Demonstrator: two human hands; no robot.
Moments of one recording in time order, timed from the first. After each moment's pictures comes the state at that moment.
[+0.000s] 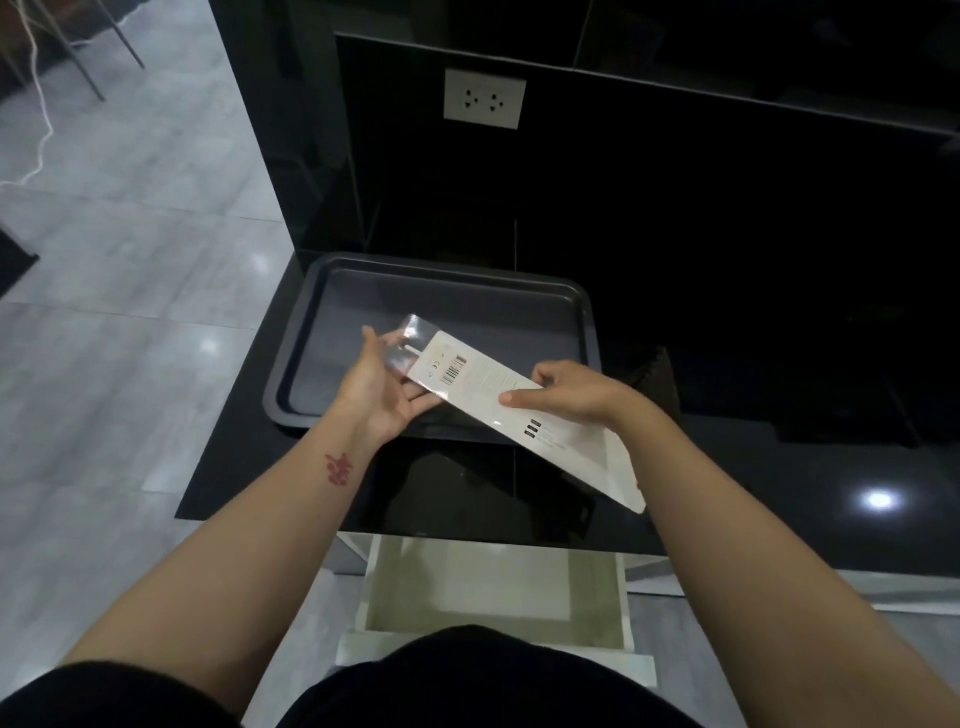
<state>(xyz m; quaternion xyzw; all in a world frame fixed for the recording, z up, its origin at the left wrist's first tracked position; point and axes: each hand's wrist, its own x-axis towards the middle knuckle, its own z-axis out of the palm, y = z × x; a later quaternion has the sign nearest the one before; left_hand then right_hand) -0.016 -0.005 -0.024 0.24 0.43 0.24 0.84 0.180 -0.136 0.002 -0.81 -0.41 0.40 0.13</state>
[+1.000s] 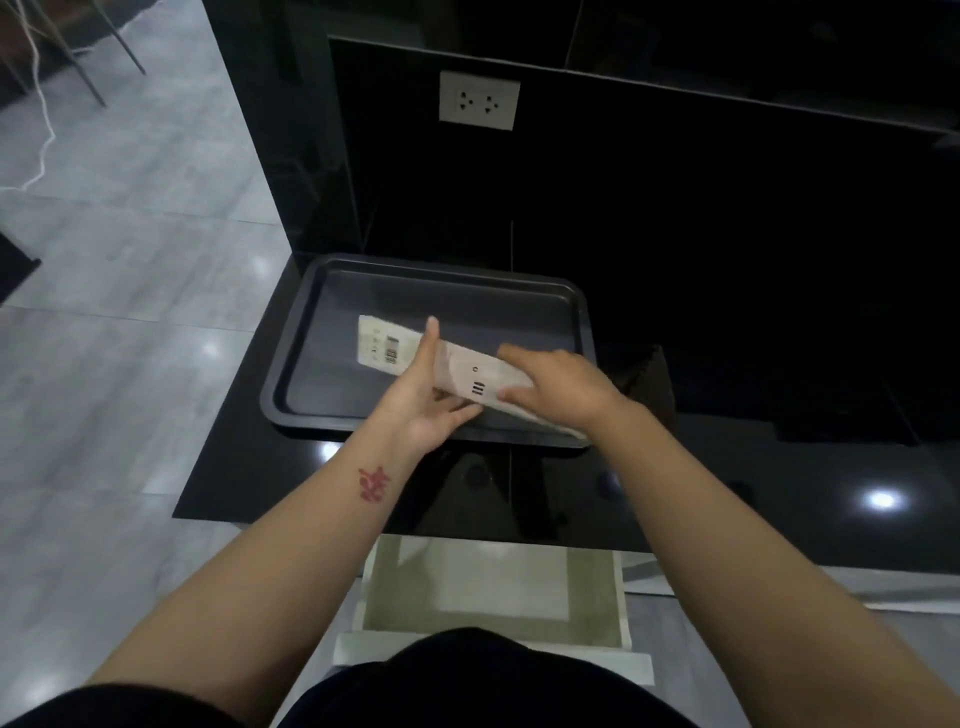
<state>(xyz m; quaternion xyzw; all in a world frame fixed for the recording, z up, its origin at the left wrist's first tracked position) 0.017 -0.042 -0.012 0.19 0.44 0.21 0.85 0.166 -0.133 0.009 -0.77 -0.61 0.16 0.04</state>
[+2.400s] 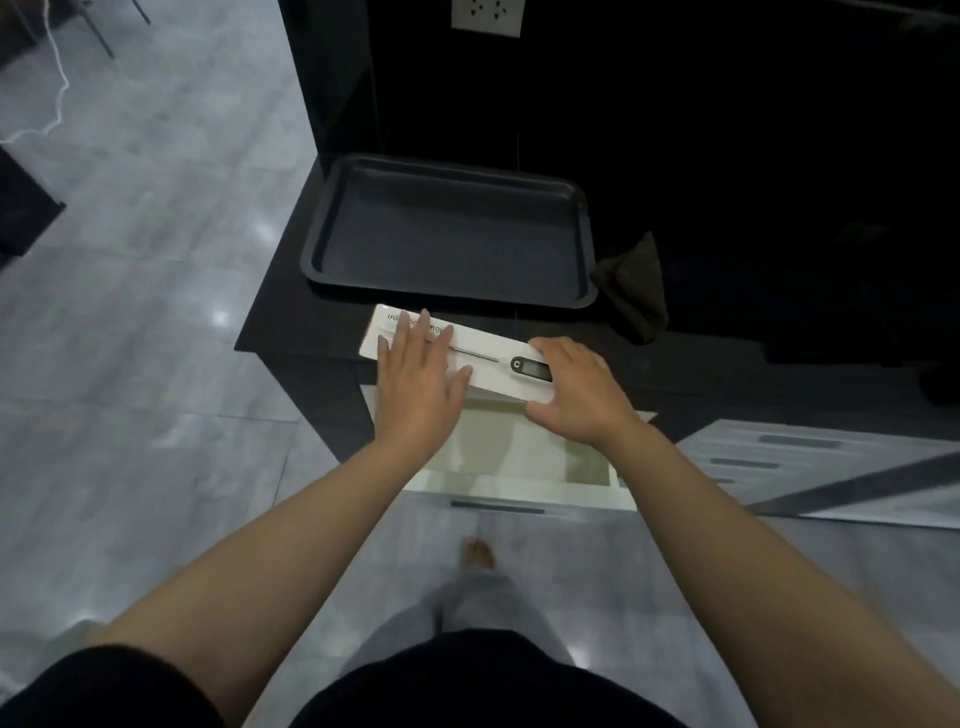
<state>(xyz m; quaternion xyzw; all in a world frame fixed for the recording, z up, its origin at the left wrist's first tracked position) -0.117 -0.190 -0.066 0.88 0.41 0.16 0.17 0.058 -0.299 -0.038 -0.82 -0.55 0.15 0.10</state>
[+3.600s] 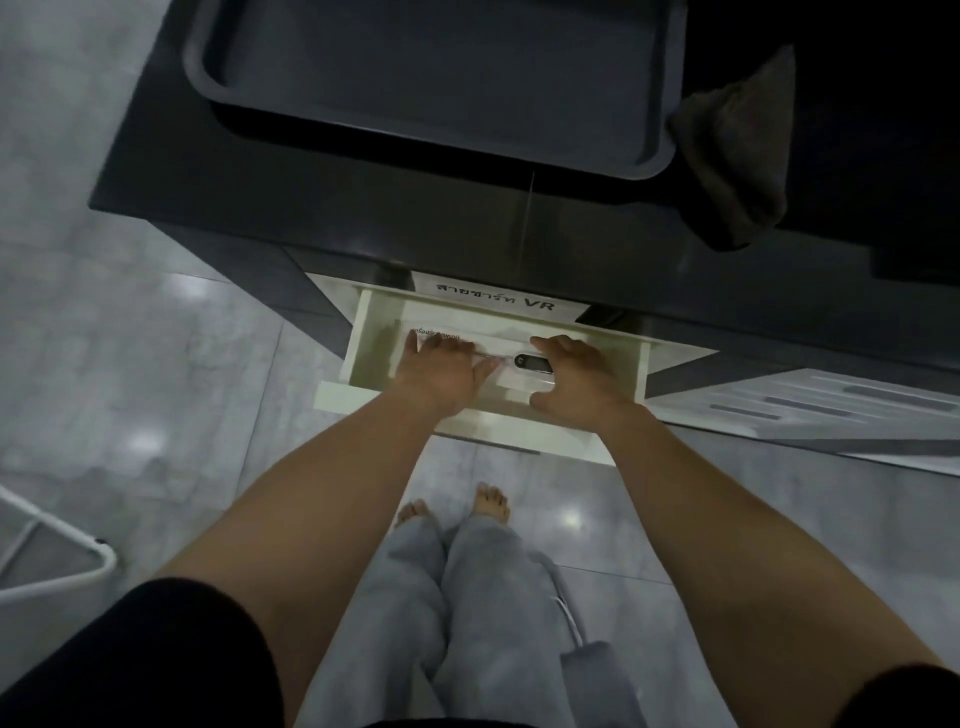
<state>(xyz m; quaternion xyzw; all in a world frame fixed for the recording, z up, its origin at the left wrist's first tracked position) -0.057 -0.202 -0.225 0.85 0.38 -0.29 0.20 0.107 -0.308 -0.229 -0.79 -0.53 0.31 -0.05</state>
